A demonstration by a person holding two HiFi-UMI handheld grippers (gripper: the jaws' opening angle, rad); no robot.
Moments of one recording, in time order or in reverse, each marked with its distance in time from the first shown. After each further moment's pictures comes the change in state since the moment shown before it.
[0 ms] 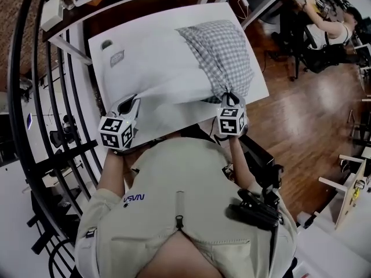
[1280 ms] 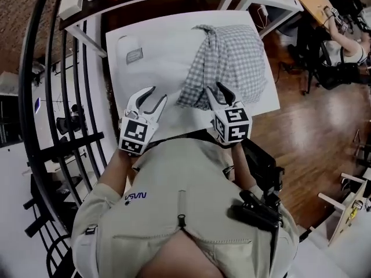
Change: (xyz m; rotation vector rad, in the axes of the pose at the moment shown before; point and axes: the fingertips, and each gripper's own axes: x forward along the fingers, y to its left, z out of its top) left arm -0.005 -0.045 0.059 0.333 -0.075 0.040; right arm -0.050 0.087 0.137 0.124 -0.266 0.441
